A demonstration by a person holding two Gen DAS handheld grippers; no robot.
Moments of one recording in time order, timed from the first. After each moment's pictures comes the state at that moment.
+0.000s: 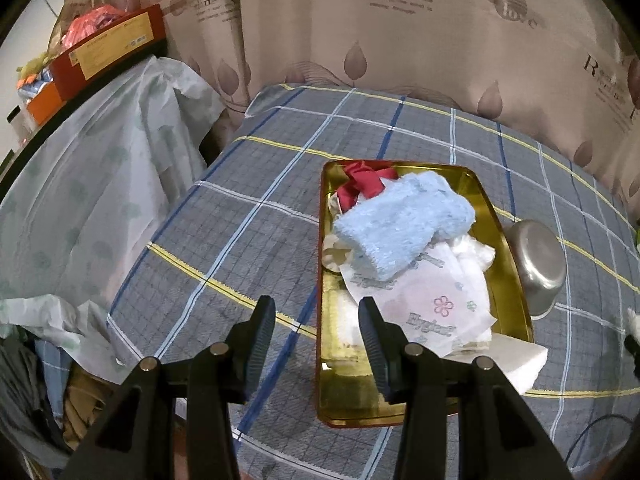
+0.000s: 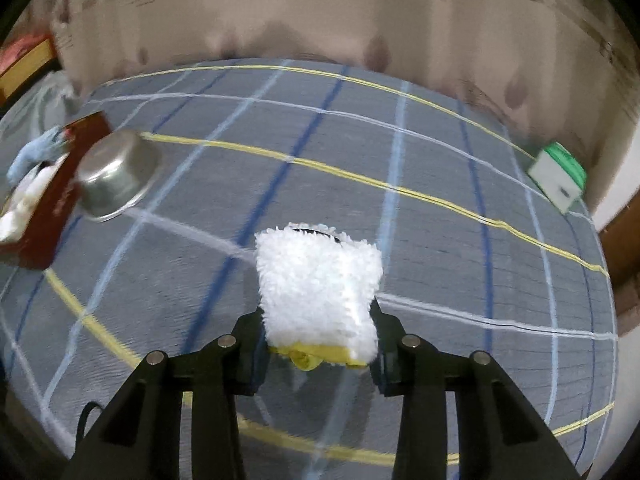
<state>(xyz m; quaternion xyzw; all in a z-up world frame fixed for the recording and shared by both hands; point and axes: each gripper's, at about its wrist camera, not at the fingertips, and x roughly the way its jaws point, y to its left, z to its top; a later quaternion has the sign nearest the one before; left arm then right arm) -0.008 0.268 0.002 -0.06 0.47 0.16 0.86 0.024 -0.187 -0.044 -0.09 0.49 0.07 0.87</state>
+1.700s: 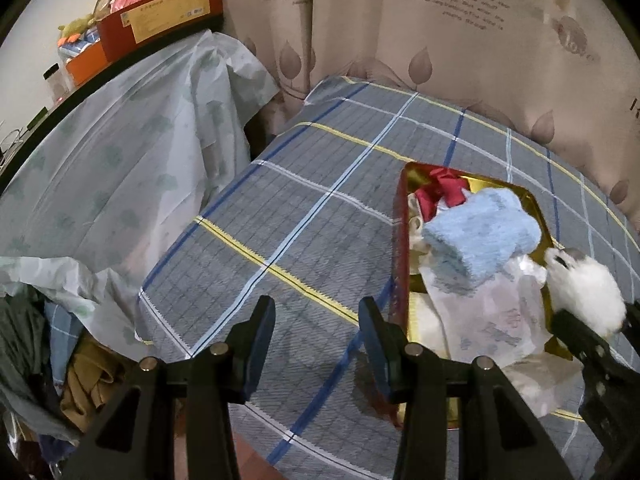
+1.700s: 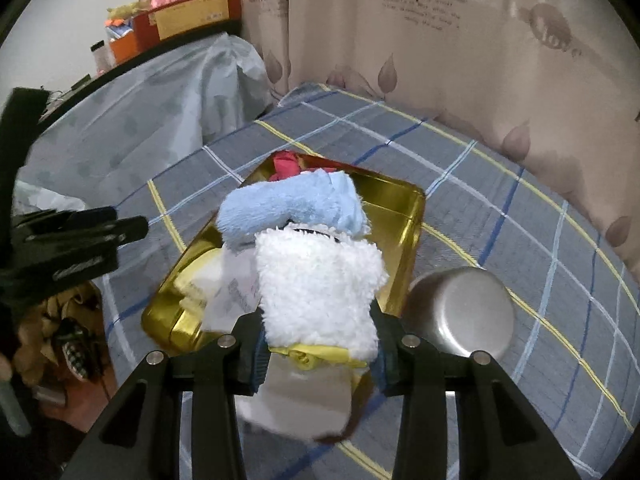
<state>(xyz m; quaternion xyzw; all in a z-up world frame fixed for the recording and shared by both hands) -0.027 0.319 -0.003 -0.10 0.47 0.22 0.85 0.035 0.137 -0.006 -0.14 0.44 0.32 0.83</state>
